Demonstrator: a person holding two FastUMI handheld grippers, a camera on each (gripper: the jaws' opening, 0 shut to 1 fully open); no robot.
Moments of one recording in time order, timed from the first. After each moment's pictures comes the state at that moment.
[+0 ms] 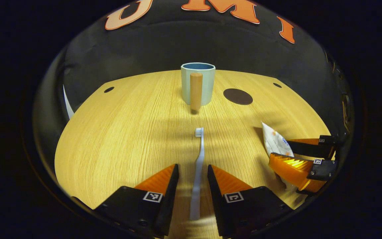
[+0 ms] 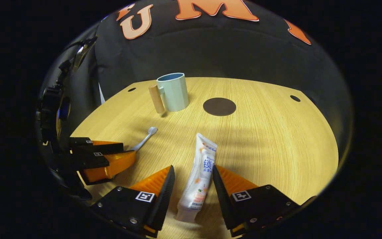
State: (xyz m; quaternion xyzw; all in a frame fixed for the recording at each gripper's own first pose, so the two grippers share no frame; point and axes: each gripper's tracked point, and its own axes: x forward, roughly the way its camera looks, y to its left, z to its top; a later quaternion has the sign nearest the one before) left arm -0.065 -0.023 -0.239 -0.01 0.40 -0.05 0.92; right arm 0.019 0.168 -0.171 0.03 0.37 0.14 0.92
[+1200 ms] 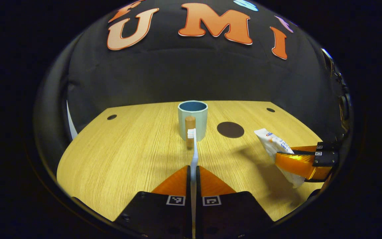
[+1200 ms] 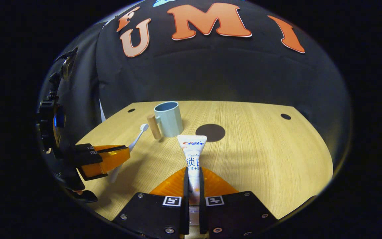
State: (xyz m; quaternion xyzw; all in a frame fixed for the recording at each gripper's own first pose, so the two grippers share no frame) left arm -0.043 -0.020 -0.221 0.00 0.25 -0.05 0.97; right arm 0.033 0.119 -0.085 0.05 0.26 0.12 0.96
